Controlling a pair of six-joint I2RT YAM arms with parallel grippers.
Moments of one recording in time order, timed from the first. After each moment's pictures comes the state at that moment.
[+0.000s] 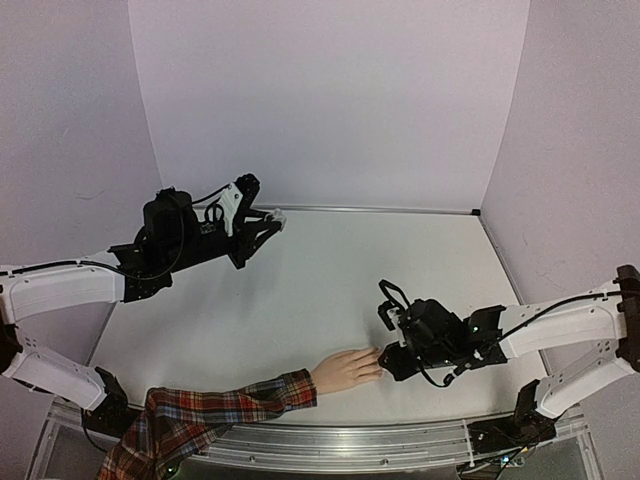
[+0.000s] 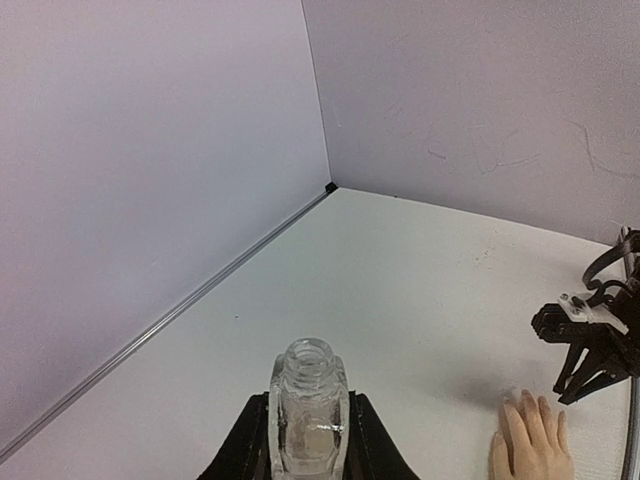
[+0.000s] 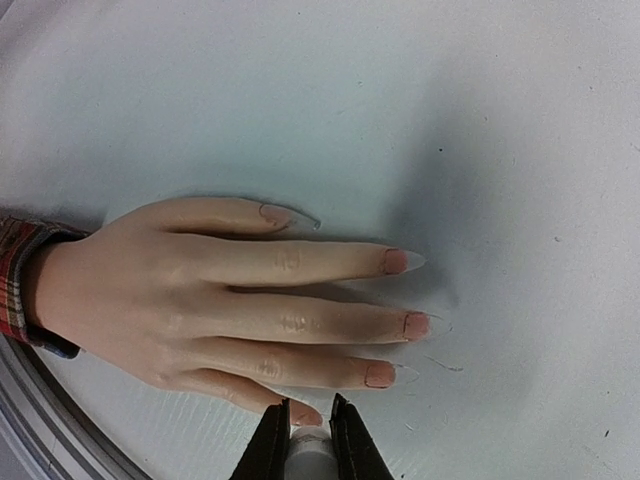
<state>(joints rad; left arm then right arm) -0.77 1.26 0.85 0.32 0.18 0.18 1.08 1.34 0.61 -0.22 0.13 0.57</state>
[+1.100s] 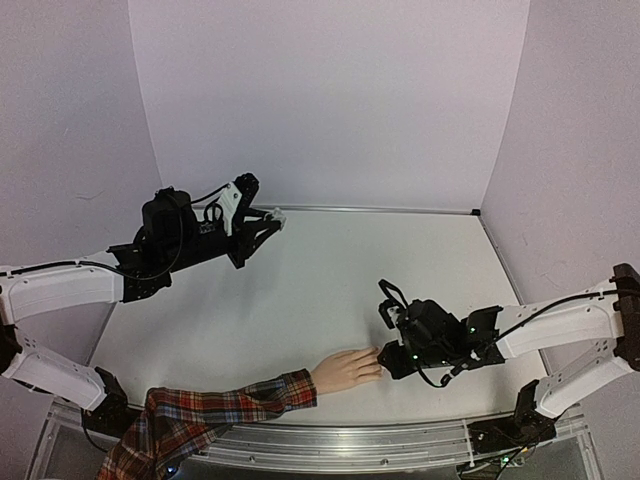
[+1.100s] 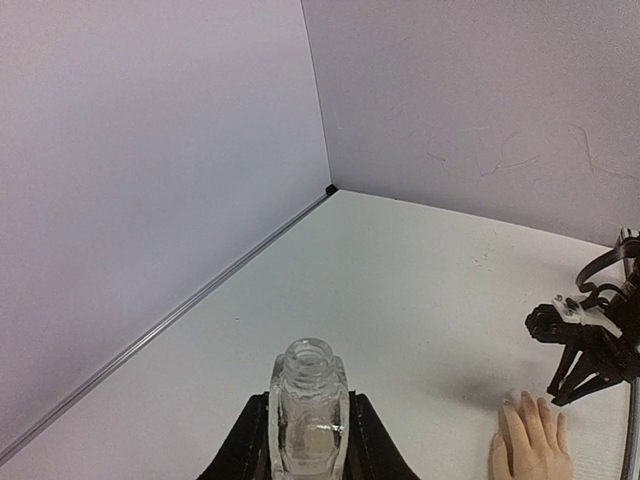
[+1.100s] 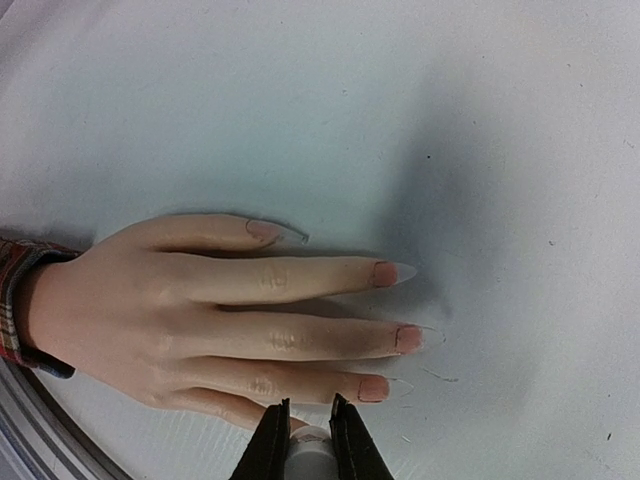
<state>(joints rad) -0.77 1.25 0.85 0.32 0.18 0.18 1.08 1.37 0.61 -0.19 0.16 0.60</state>
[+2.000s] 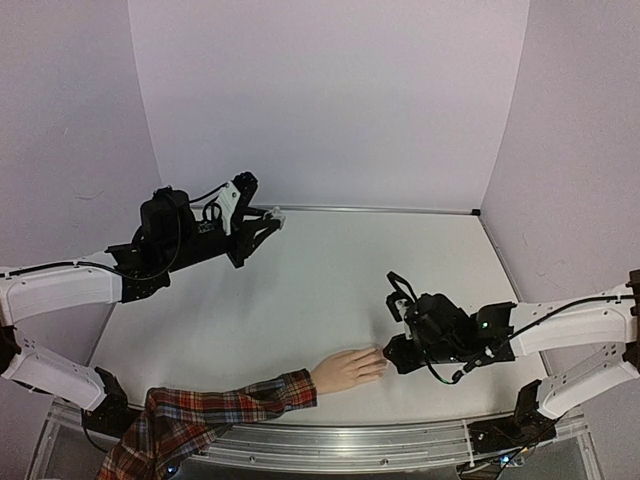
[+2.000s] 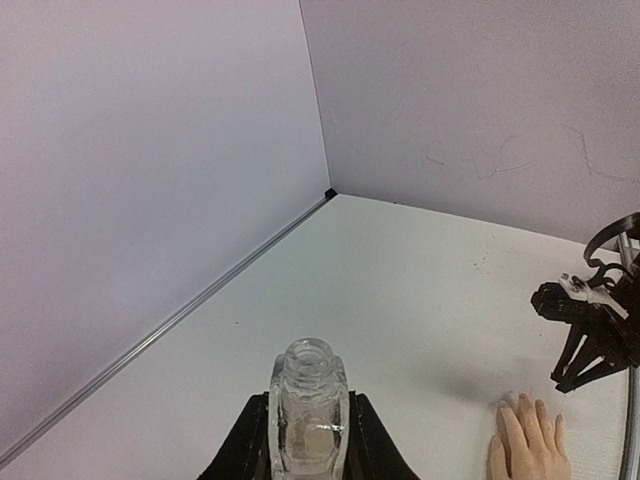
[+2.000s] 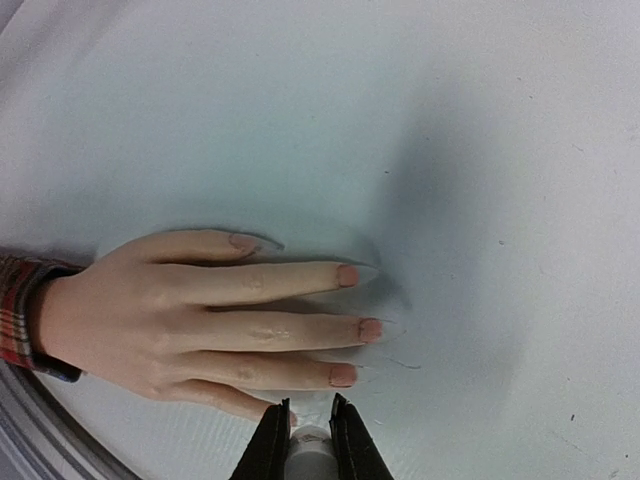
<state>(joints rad) -0.78 1.24 0.85 0.32 0.18 0.18 1.08 1.28 0.63 -0.27 0.19 0.61</state>
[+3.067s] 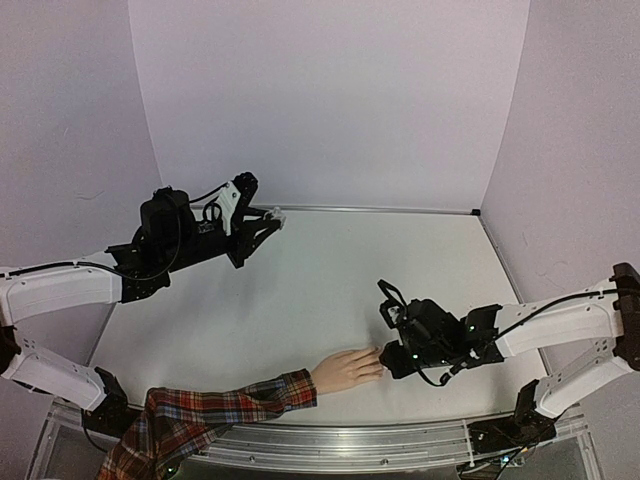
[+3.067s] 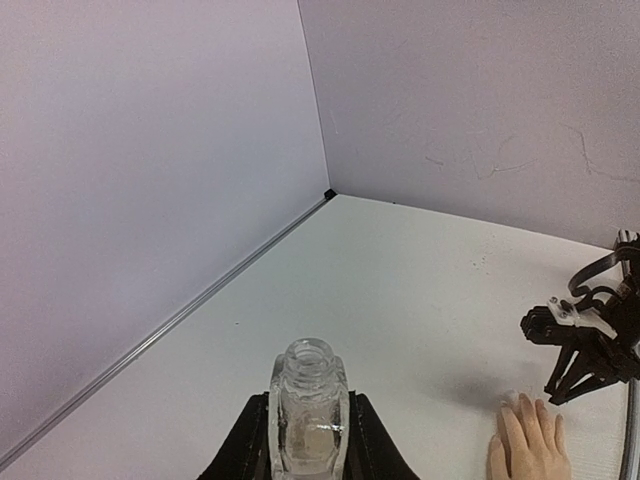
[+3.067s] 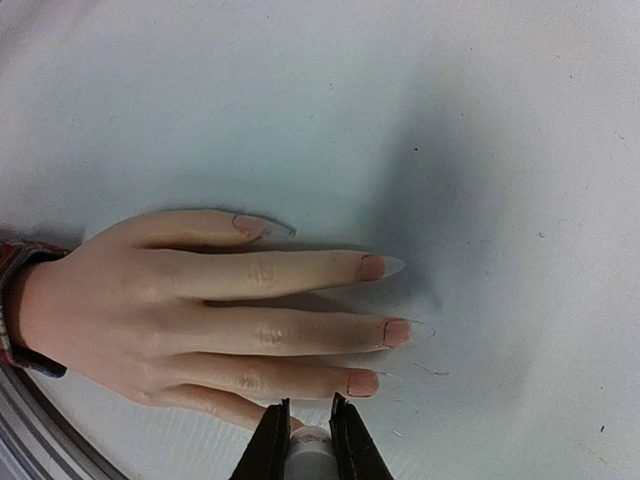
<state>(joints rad) -0.78 1.24 0.85 0.32 0.18 0.18 1.08 1.37 0.63 -0.23 0.17 0.61</state>
